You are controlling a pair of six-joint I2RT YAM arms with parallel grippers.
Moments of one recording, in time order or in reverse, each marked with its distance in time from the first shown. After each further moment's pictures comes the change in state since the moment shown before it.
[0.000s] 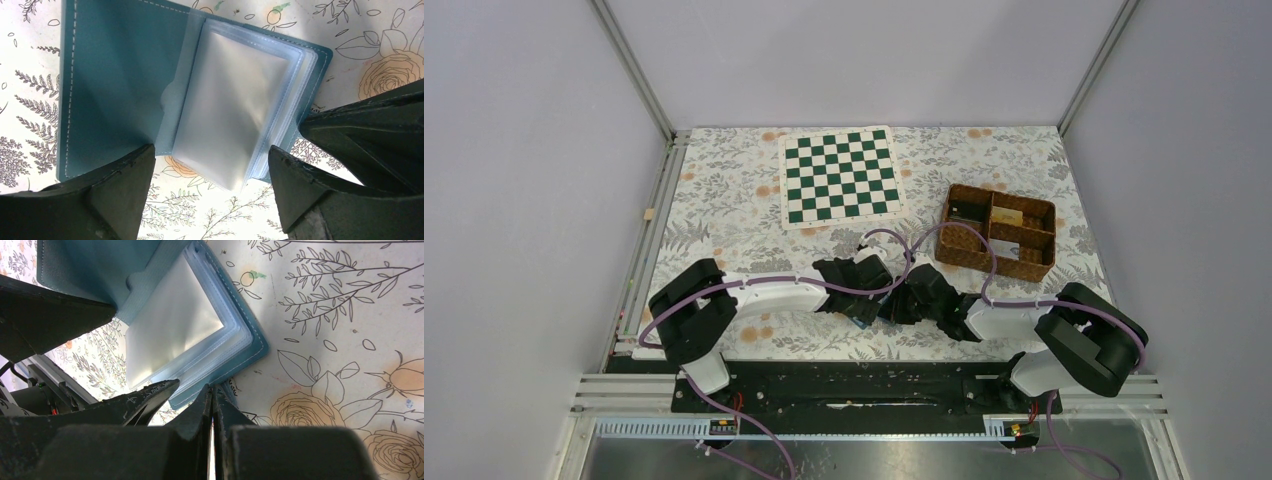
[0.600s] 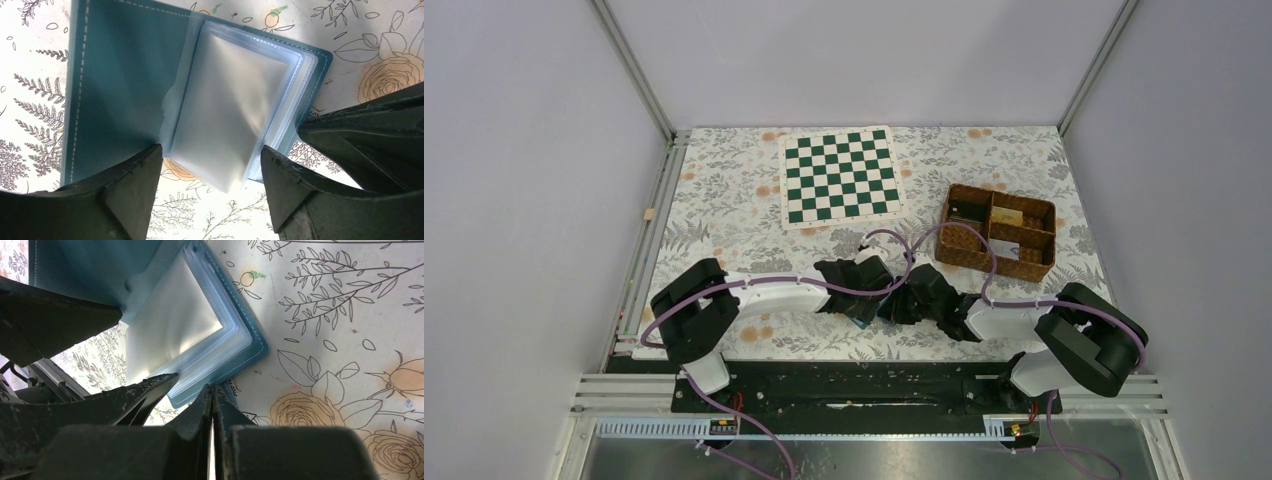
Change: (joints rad) left arm 0.000 0.010 0.000 0.011 -0.007 0.003; right arm 0.000 0.000 -0.001 0.001 0.000 -0.001
